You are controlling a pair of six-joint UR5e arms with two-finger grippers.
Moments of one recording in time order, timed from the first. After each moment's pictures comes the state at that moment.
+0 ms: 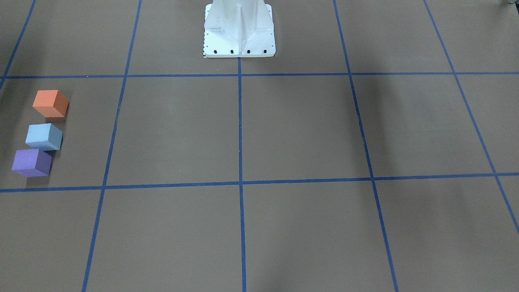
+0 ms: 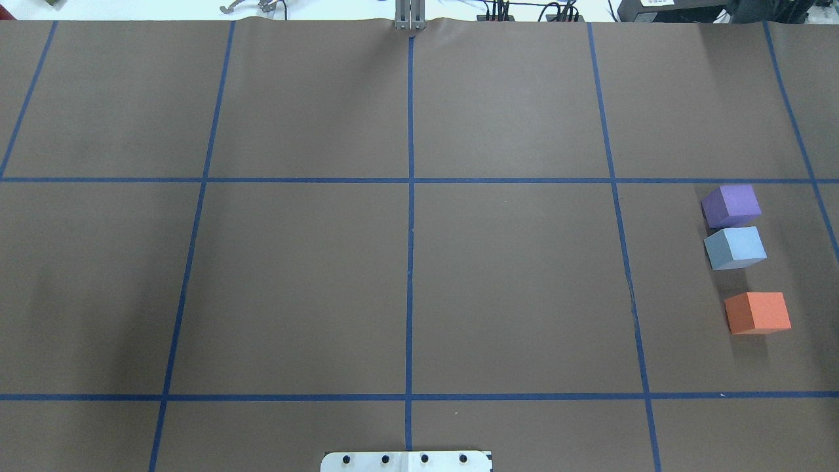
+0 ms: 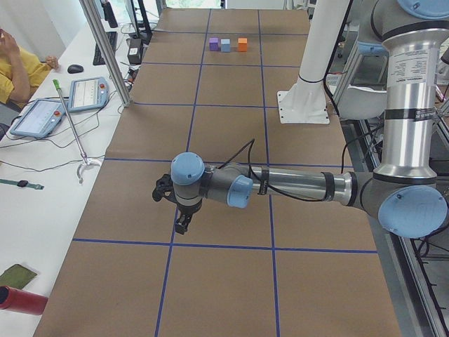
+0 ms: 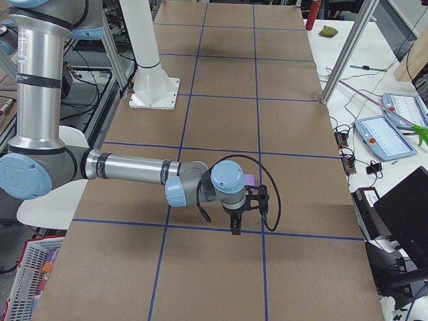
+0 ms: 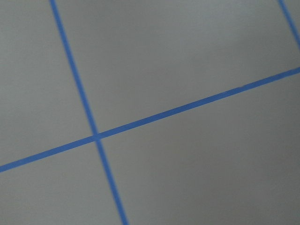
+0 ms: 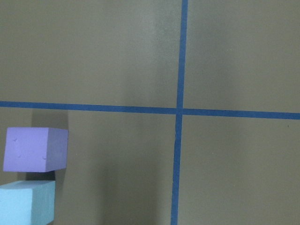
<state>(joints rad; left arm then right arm) -1.51 -1.54 -1.65 -1.76 -2.39 0.11 1.59 -1.70 1.63 -1.27 2.39 0.16</state>
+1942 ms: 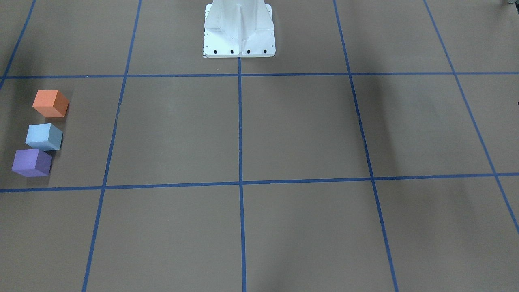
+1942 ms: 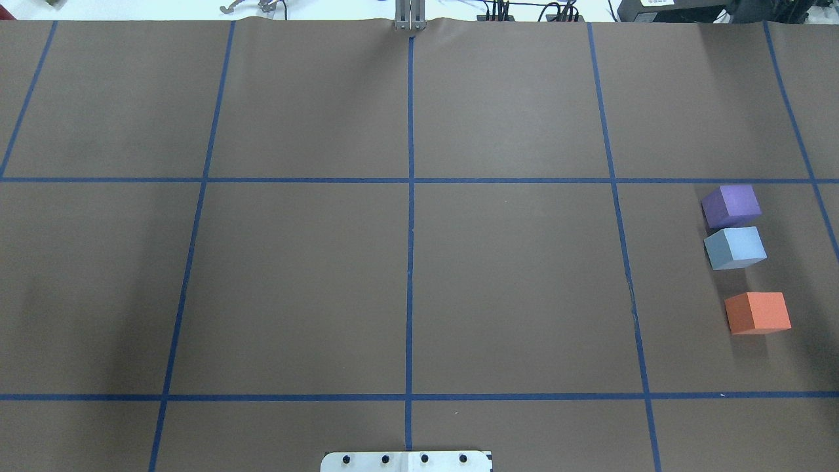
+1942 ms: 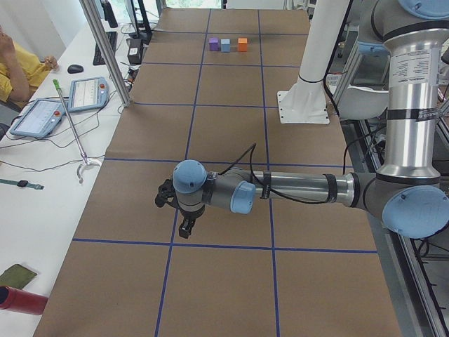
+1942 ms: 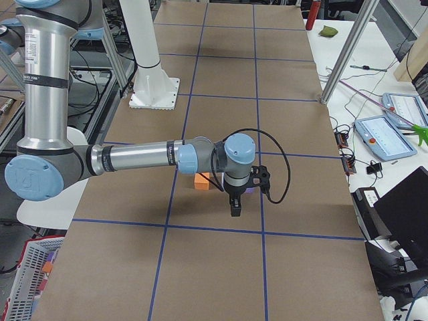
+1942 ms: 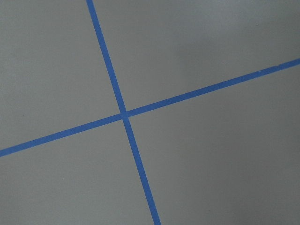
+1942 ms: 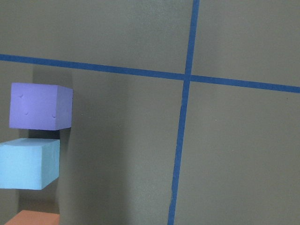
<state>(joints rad) -1.51 -1.52 -1.64 -1.77 -2.42 0.11 1.49 -1.67 1.80 -1.61 2.32 0.01</state>
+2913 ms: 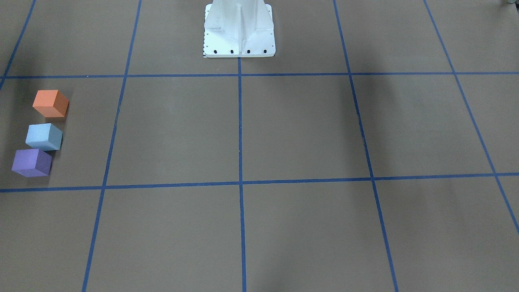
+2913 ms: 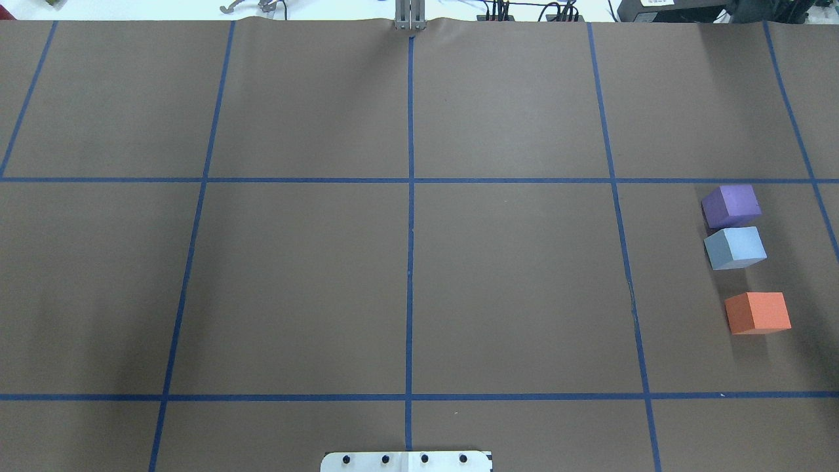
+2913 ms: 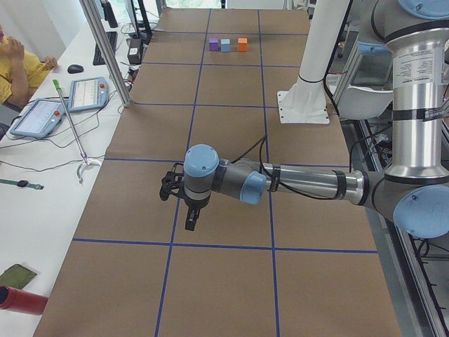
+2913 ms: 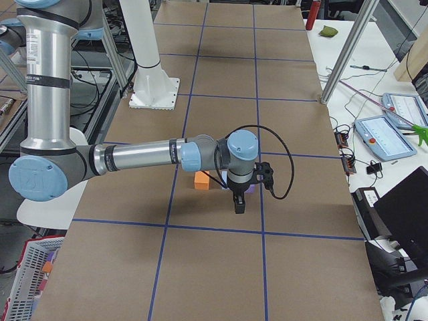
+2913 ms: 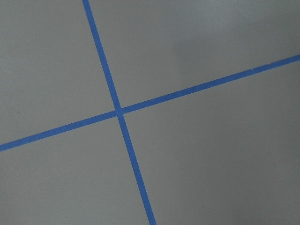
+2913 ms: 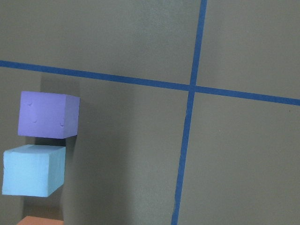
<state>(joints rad) -1.51 -1.46 -1.74 -1.82 -2.33 -0.12 1.49 -1.65 1.79 -1.60 2.32 0.01</state>
